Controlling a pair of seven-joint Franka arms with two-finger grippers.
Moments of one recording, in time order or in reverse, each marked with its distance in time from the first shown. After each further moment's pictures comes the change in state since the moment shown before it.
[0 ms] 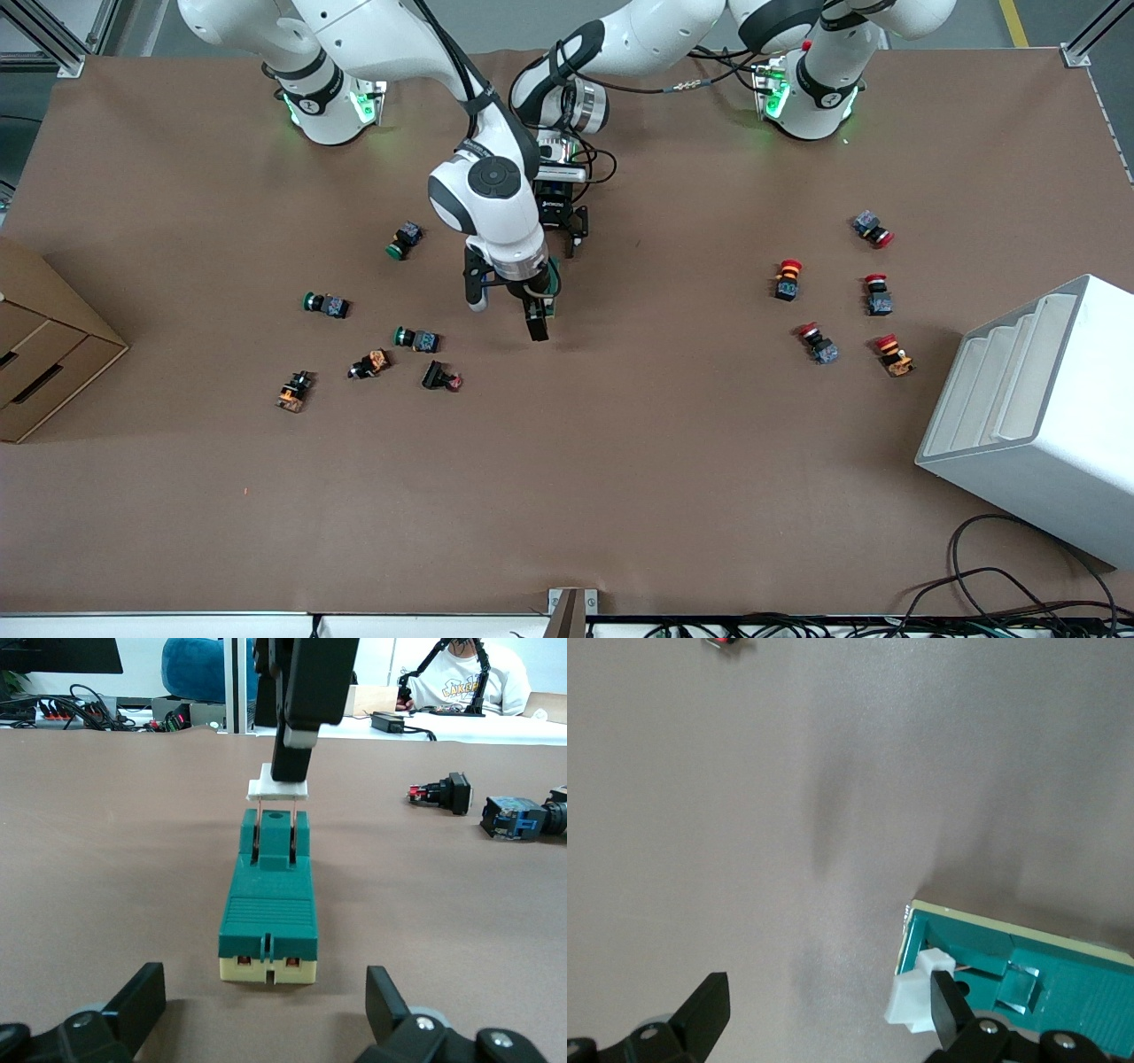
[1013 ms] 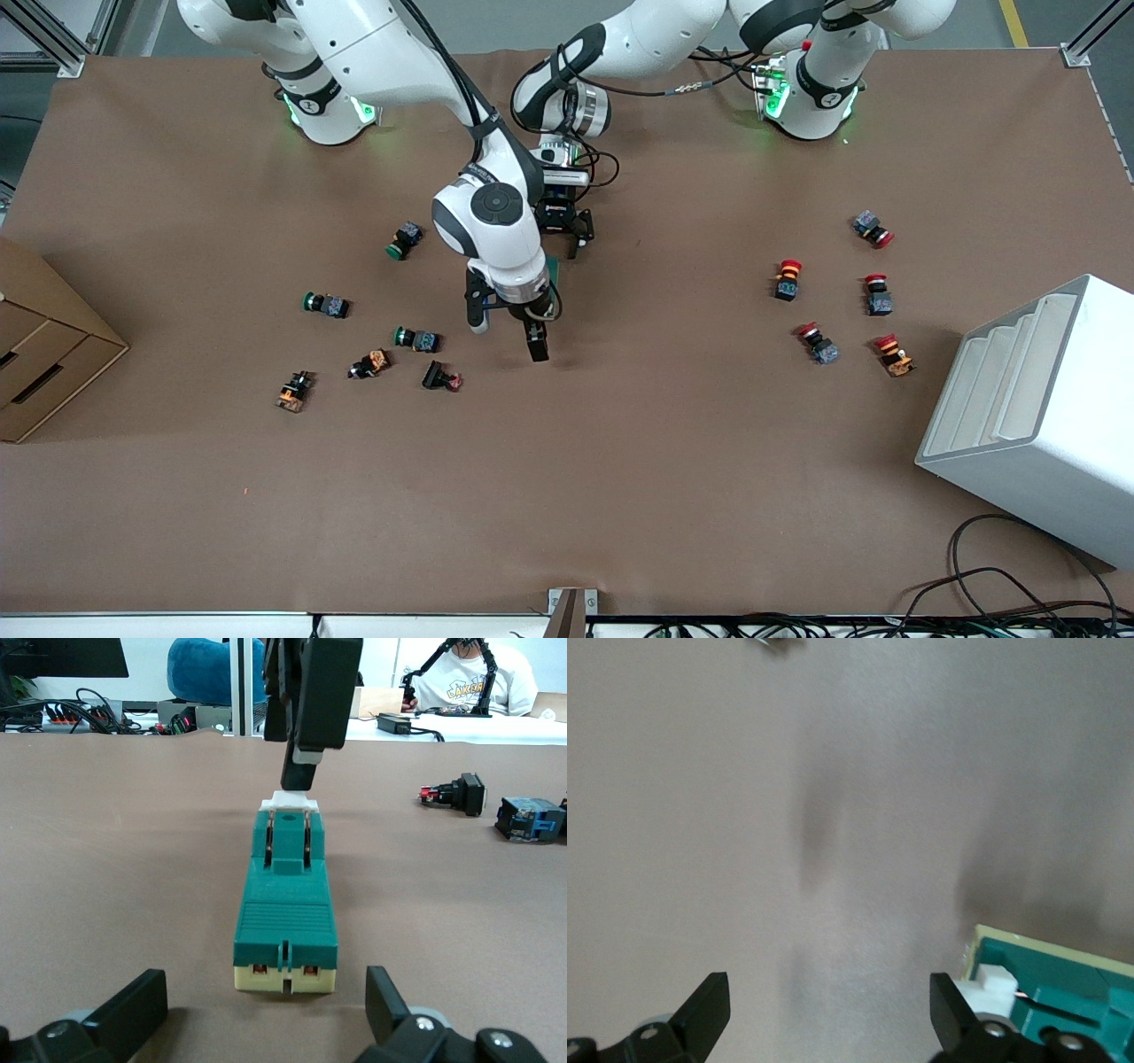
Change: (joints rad) left arm 0.000 0.000 0.015 -0.003 0.000 0.000 -0.005; right arm -0.042 0.085 -0.003 0.119 -0.001 -0.033 -0.050
